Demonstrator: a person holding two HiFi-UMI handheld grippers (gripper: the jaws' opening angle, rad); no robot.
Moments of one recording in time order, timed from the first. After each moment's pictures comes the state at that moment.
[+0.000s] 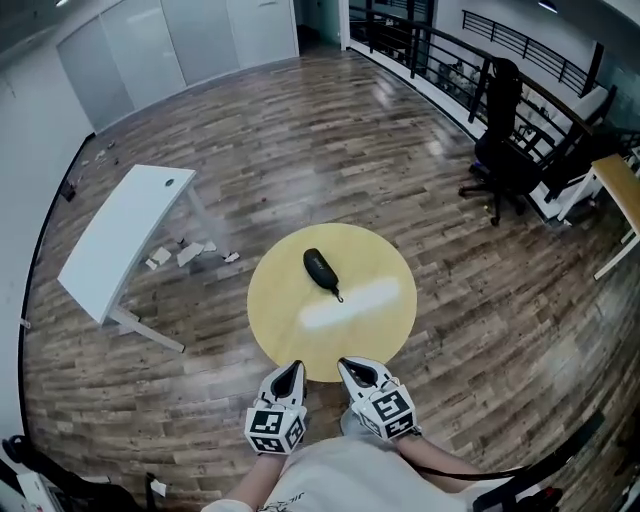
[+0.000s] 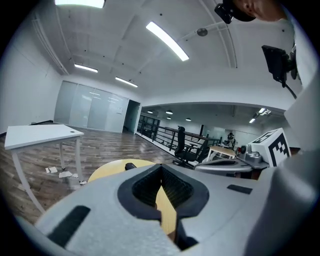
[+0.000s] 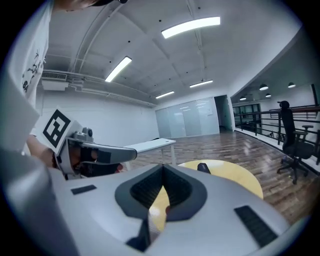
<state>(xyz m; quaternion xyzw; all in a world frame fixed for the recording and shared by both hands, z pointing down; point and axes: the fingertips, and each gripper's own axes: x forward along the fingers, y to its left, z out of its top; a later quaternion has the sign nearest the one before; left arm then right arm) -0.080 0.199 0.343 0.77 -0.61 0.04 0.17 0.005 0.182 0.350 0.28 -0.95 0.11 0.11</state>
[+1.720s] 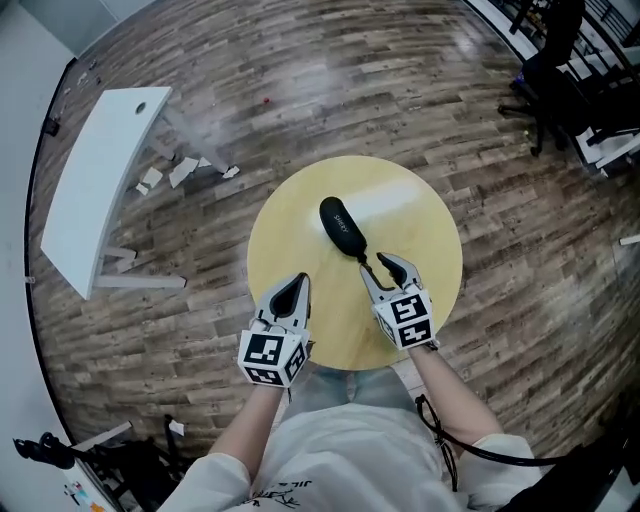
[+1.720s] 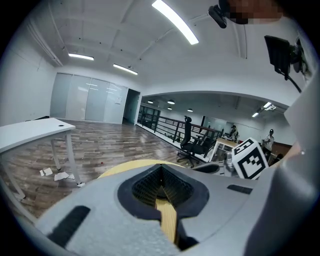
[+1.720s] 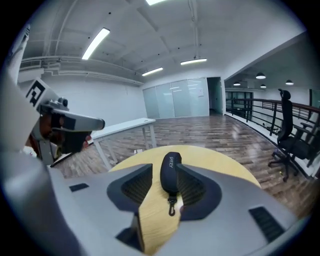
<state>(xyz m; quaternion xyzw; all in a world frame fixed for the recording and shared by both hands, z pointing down) -0.163 -0.029 0.412 0.77 -0.60 0.09 0.20 -0.047 -0.083 0.485 0.32 -0.91 0.15 0.23</state>
